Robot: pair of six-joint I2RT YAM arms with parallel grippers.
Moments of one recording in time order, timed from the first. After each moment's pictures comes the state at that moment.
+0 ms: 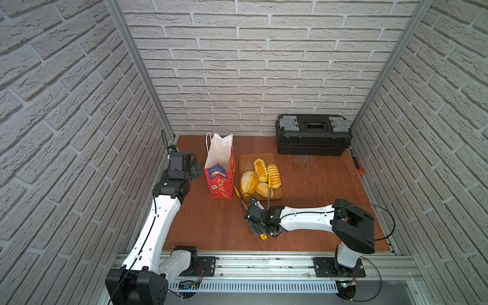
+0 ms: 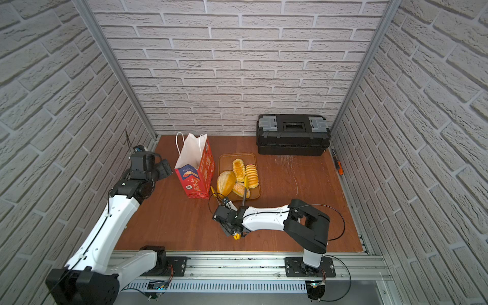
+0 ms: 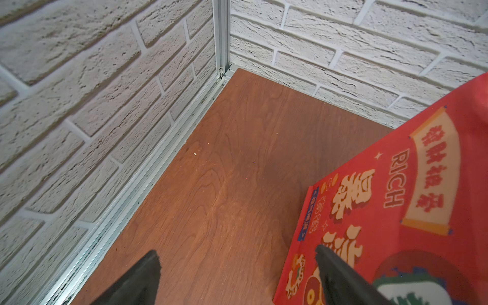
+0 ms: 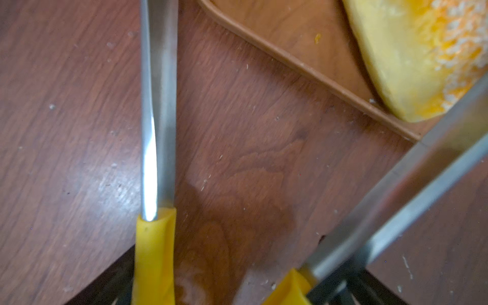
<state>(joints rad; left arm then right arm) -0.09 1.06 1.02 -0.63 -0.37 -0.38 1.11 1.78 1.02 -0.54 0.39 0.56</state>
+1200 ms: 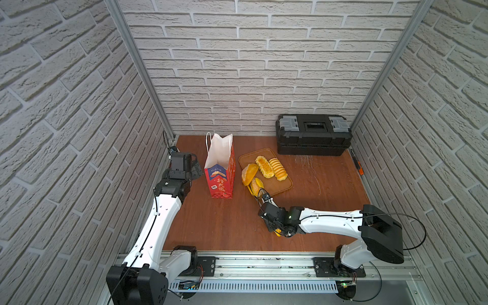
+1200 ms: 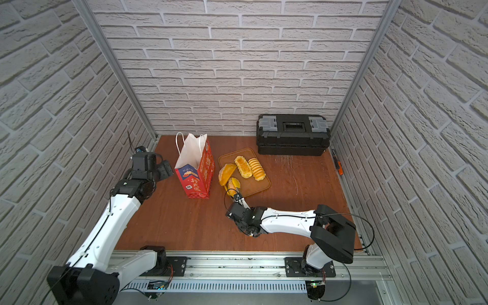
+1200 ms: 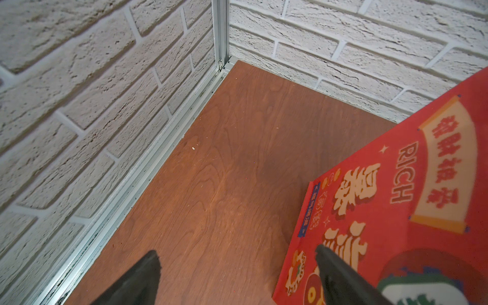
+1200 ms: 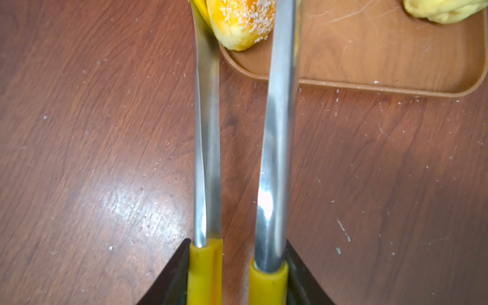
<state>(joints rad) -0.09 1.07 1.01 -0.62 -0.36 -0.39 1.06 1.54 0.84 -0.49 0.39 0.56</state>
